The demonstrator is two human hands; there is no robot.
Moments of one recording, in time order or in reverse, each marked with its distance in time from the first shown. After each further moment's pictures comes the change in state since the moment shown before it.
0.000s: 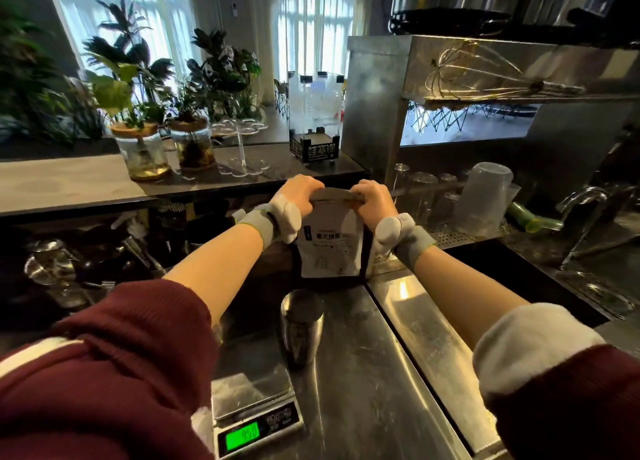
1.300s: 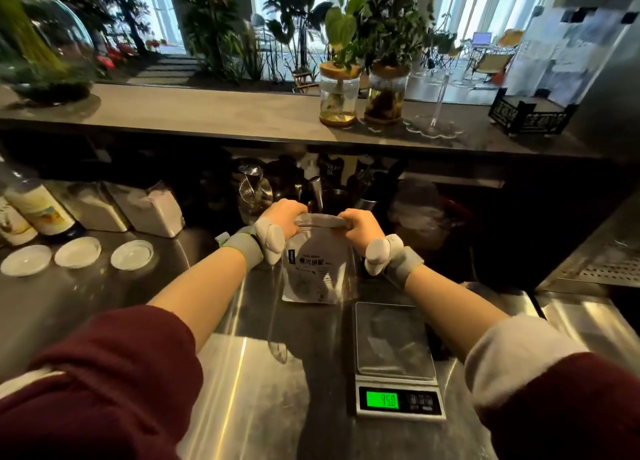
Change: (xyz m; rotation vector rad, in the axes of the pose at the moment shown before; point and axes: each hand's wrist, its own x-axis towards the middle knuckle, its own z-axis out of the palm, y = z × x) left_hand -0.217 -0.247 0.002 0.029 -0.109 -0.571; right_hand 0.001 -0.213 0.247 0.311 -0.470 -0.193
